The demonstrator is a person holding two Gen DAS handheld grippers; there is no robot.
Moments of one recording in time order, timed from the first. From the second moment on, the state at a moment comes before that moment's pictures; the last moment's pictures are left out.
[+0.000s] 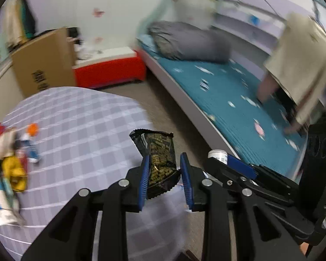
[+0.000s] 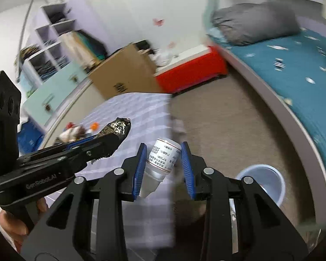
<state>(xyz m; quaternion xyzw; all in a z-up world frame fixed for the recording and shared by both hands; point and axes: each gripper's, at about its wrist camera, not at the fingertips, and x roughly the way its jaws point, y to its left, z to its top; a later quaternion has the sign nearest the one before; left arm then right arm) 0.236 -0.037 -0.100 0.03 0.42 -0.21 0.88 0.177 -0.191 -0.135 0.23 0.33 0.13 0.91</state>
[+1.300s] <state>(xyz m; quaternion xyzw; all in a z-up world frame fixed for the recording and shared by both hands) 0.267 -0.215 -0.287 0.13 0.56 -0.22 0.79 0.125 -0.356 -0.295 0.32 0.35 -0.09 0.87</state>
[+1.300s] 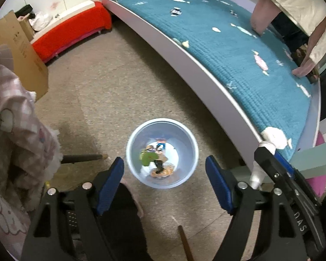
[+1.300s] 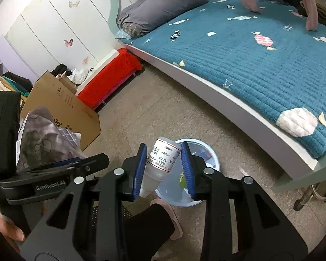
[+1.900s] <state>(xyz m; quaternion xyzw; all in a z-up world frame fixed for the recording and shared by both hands) 0.276 -0.181 -0.244 0.13 0.50 -0.15 0.84 0.156 -0.339 -0.299 0.34 0.34 -0.07 0.87</state>
